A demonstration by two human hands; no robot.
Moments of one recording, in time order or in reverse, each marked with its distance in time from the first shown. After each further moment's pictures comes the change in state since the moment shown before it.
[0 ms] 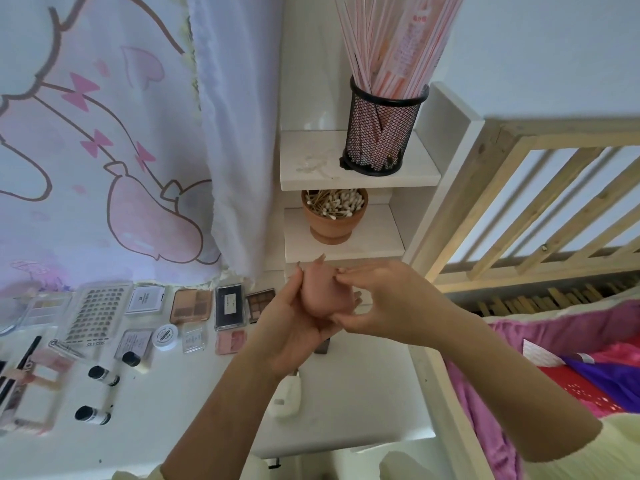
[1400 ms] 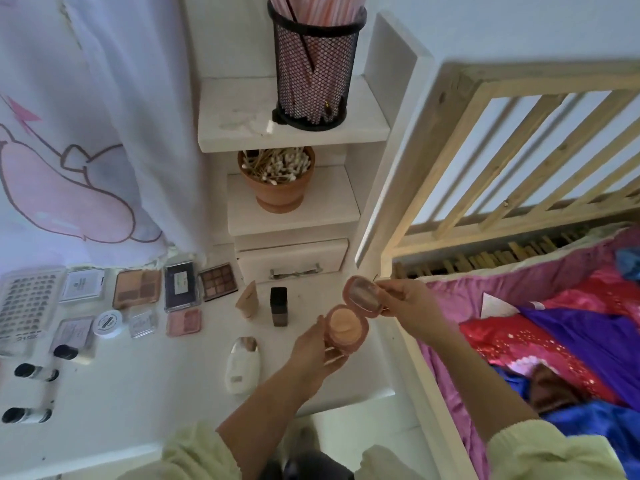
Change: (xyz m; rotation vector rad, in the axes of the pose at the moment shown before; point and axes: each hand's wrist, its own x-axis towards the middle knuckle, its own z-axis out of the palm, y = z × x) left_hand 0.063 -0.142 -0.025 0.309 0.439 -0.323; right_hand -0.093 0.122 0.097 0.806 0.206 0.735
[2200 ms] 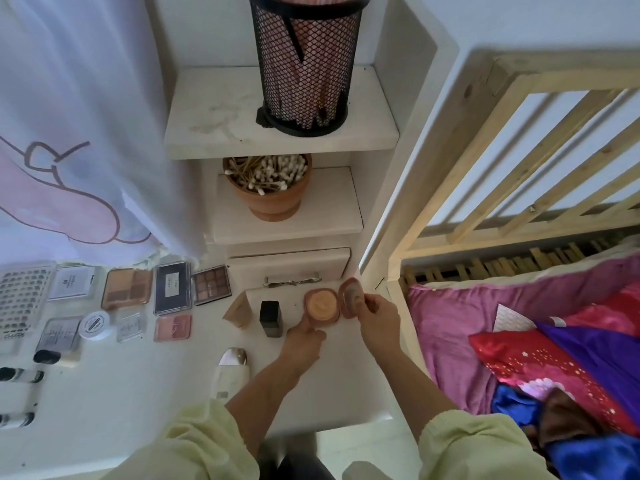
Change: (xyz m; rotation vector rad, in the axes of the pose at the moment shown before) left_hand 0.060 0.017 -0.001 0.554 0.142 0.152; right_hand 0.055 0.053 0.064 -0.009 0.276 0.255
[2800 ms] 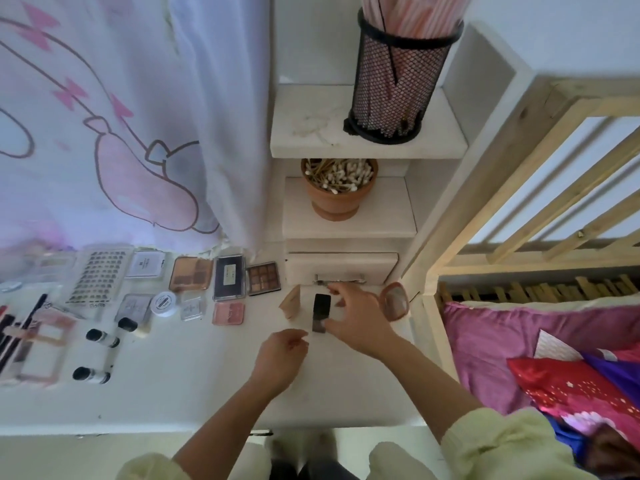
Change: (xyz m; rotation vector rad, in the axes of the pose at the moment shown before) left_hand -0.057 -0.038 -0.095 0.327 0.218 0.127; right_hand -0.063 -0.089 0.038 -0.490 -0.474 -0.511
